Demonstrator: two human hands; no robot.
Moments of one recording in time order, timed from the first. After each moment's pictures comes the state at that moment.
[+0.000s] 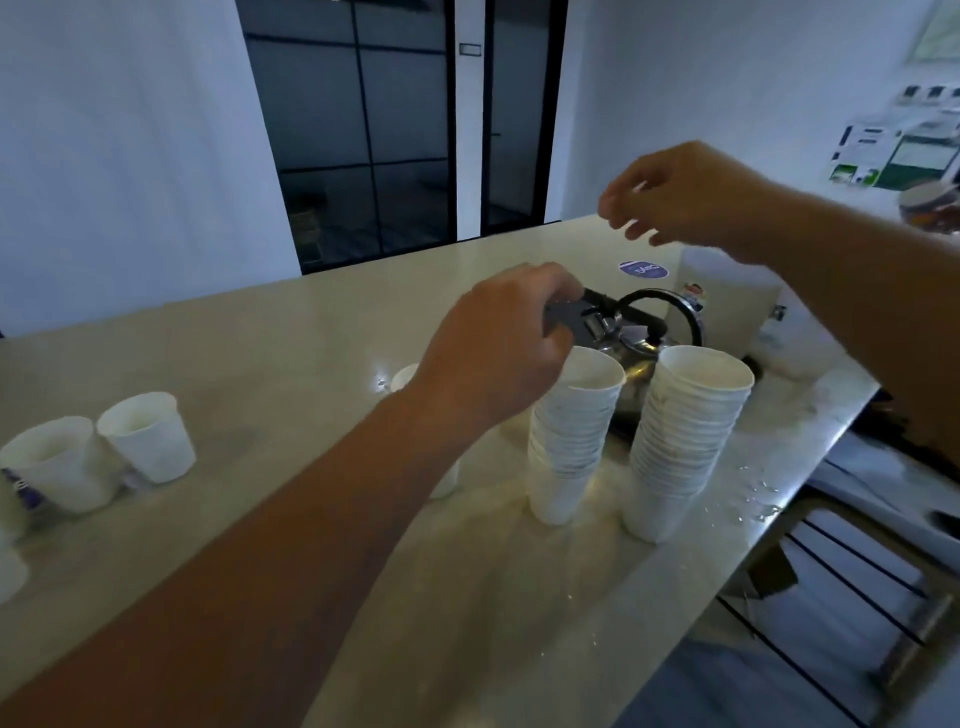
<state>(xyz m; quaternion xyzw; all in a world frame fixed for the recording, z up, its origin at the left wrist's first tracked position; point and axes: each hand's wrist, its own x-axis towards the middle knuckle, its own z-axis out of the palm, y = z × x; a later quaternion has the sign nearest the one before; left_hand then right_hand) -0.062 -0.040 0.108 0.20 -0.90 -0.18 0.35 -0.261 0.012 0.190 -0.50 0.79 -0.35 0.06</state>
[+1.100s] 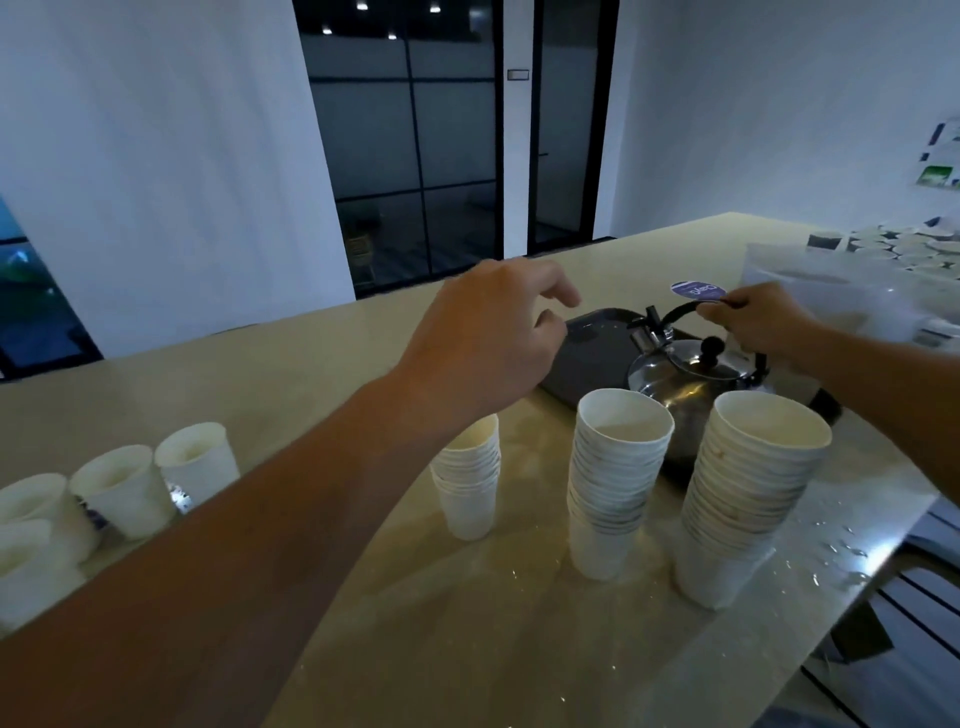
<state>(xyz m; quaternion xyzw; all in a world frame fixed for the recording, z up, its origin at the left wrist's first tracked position) -0.058 -0.074 0.134 0.24 -0.90 -0.10 0.34 -0.413 -0.031 0.071 -0.37 0.85 -0.38 0.06</state>
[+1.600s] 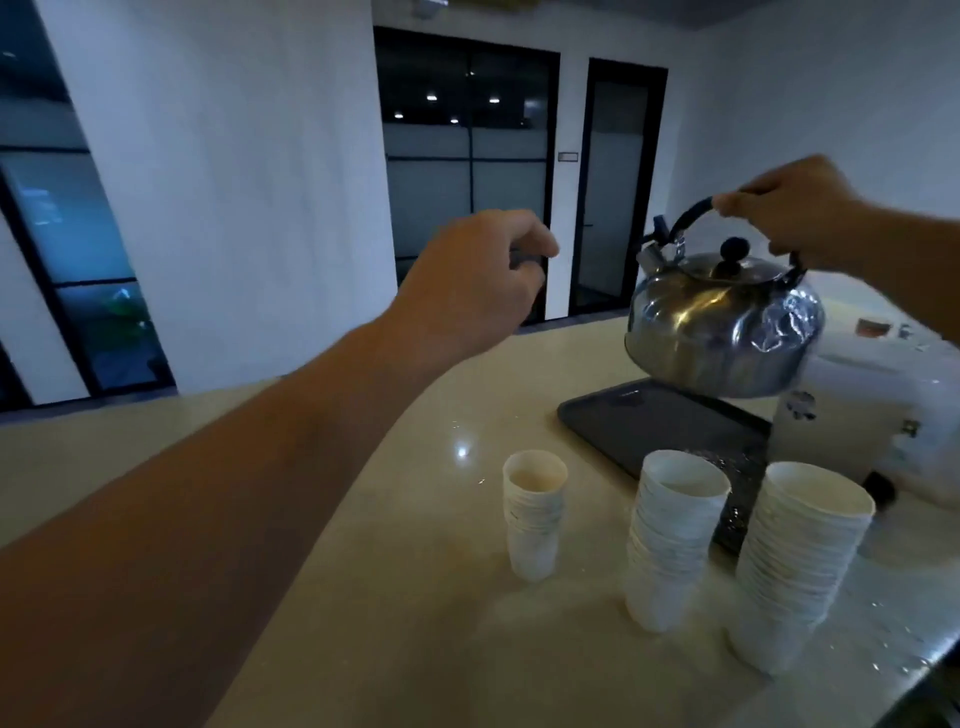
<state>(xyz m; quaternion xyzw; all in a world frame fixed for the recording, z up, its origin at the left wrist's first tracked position) 0.026 -0.081 0.226 0.25 -0.87 -0.10 0.42 -0.296 -0.040 0.271 -0.43 0.76 -0.49 -0.01</state>
